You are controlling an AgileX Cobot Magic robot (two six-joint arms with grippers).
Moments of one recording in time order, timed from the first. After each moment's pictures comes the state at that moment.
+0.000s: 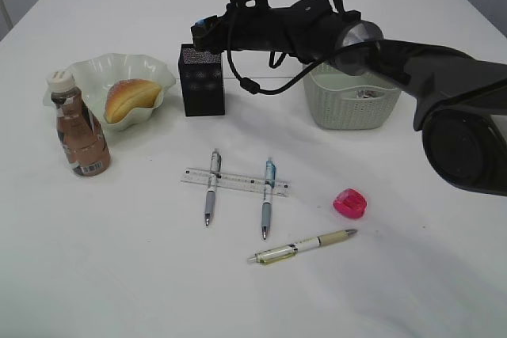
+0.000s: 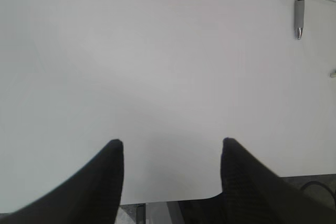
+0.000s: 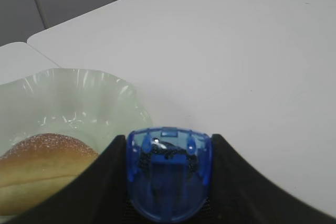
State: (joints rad) left arm -0.10 1.15 -1.08 -0.10 1.21 -0.16; right arm 0.37 2.64 -2.41 1.18 0.36 -1.26
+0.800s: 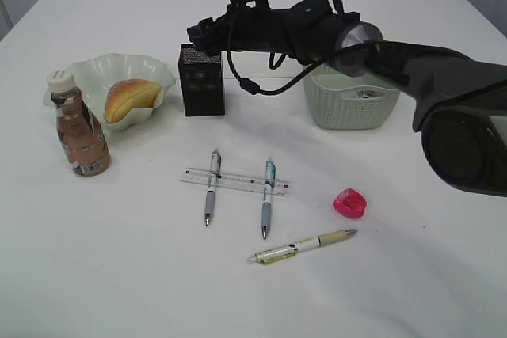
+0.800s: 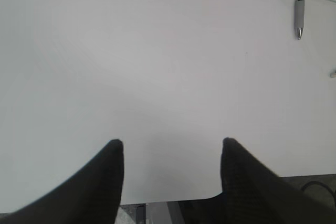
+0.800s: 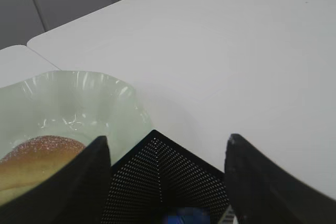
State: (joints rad) left arm -0.10 1.15 -1.08 -0.10 1.21 -0.16; right arm 0.37 2.65 -2.41 1.19 0.36 -1.27
